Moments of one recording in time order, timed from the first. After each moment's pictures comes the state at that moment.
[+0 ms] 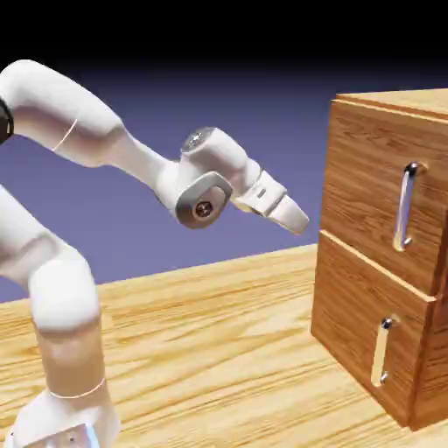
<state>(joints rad) 0.03 -0.58 -0.02 -2.80 -0.05 3.04 0.72</state>
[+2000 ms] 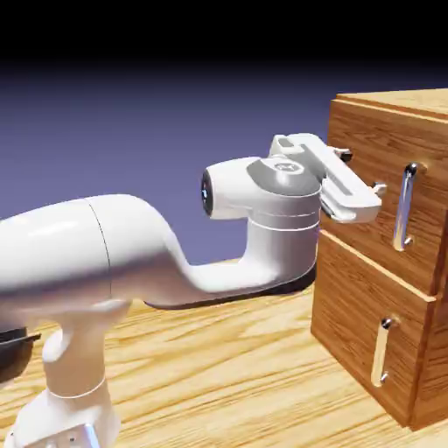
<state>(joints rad) 0.98 -1.16 -1.21 -2.27 -2.66 3.01 -0.49</state>
